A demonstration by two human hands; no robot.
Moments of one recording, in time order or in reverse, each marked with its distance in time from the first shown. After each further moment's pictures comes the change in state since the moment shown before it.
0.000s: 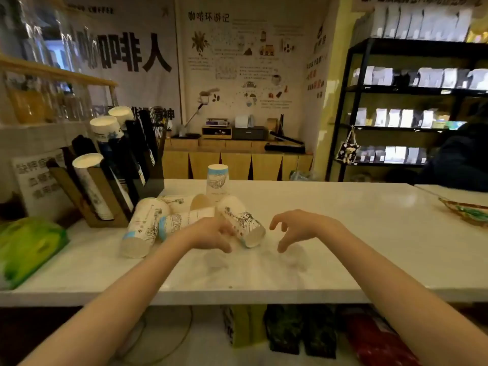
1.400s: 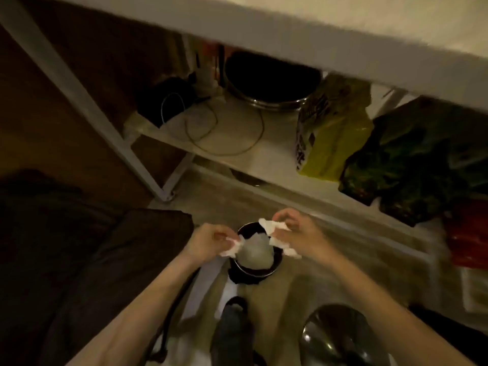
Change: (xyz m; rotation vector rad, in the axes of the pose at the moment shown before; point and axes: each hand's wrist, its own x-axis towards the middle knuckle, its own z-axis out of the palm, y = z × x) left_hand -0.148 -0.150 0.368 -0.798 0.039 -0.674; right_hand -0.014 -0.032 0.392 0.861 -0.385 -0.086
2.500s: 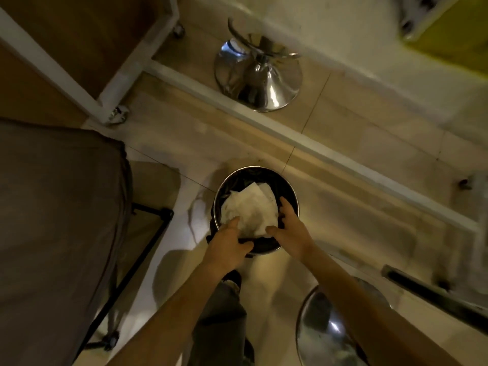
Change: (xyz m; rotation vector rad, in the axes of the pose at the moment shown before) left_hand 0.211 -0.227 0.191 -0.041 -0.076 -0.214; right_hand 0.183 0.299 0.118 -0.026 0.010 0.377
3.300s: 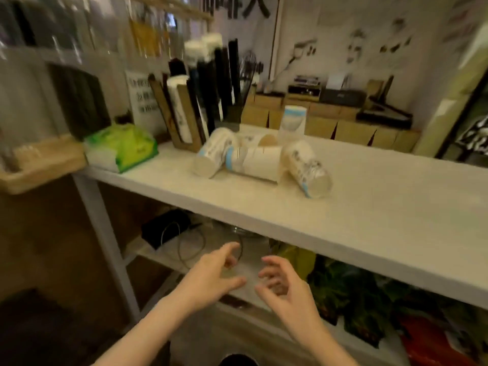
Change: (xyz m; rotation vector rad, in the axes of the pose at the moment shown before) left_hand -0.411 0.352 -0.214 0.371 0.420 0.764; right_hand -0.430 -0.308 -0.190 0.088 0.337 -0.789
